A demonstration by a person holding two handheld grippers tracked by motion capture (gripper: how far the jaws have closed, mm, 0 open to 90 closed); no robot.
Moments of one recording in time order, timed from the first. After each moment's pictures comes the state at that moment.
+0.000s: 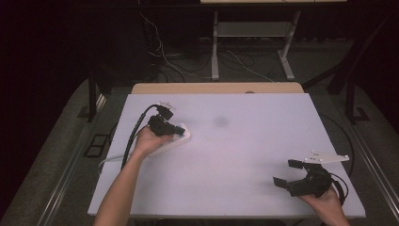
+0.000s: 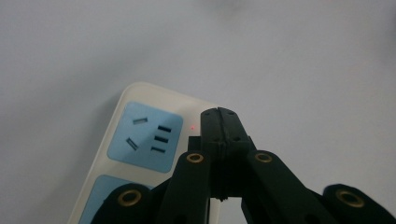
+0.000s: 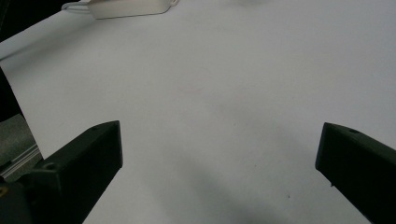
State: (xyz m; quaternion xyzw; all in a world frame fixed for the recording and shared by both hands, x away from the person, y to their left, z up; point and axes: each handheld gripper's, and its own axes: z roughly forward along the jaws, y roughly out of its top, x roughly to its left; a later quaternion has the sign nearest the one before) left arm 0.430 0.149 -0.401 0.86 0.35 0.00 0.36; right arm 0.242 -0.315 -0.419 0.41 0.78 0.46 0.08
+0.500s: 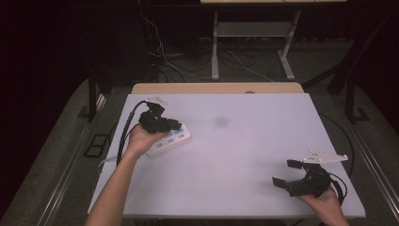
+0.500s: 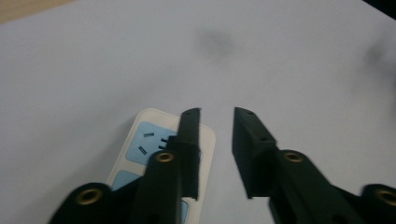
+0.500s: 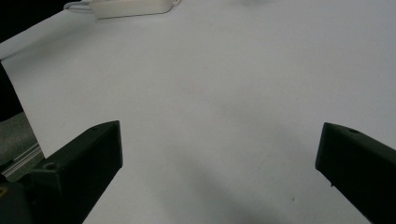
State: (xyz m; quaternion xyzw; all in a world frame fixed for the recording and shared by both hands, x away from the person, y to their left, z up) left arm 0.406 0.165 -0.364 0.84 0.36 0.05 0.41; right arm 0.242 -0.313 -0.419 0.41 0.78 0.46 0.07
